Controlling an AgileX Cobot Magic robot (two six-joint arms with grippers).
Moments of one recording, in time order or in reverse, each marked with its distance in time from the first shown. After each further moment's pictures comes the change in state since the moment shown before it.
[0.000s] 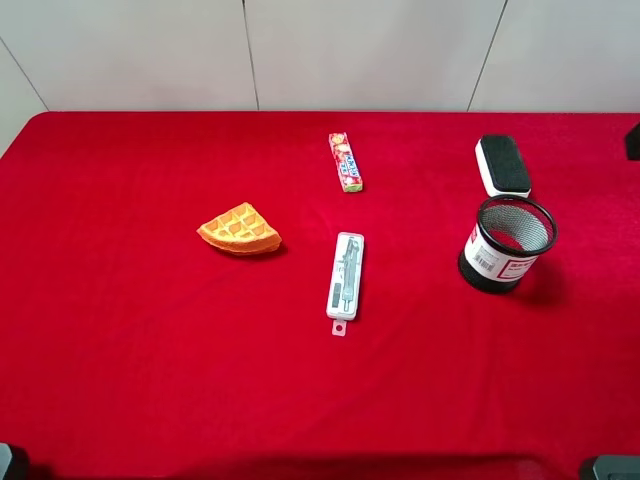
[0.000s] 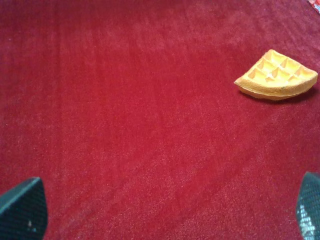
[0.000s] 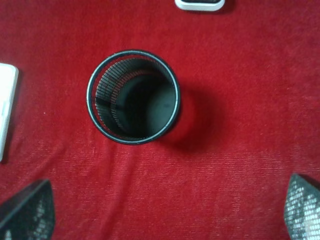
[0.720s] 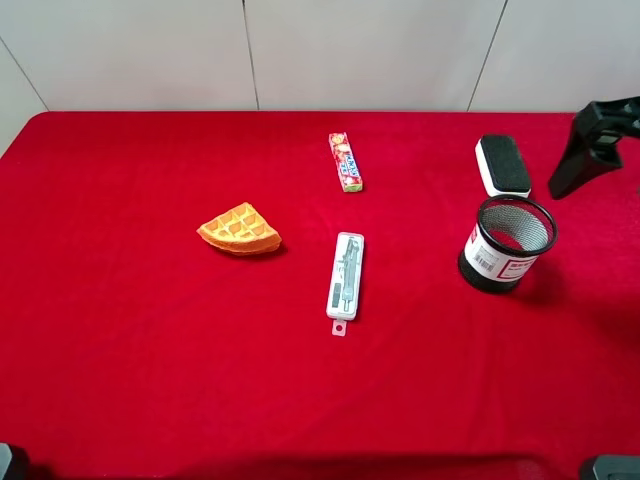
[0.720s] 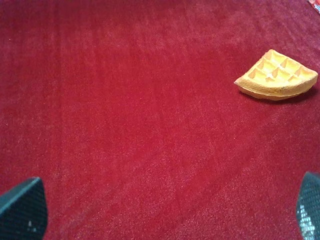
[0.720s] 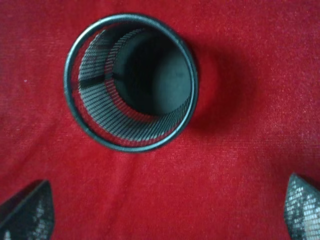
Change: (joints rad) left arm 0.000 0.000 0.000 0.000 0.000 0.000; right arm 0.000 0.362 -0.013 0.040 -0.056 -0.030
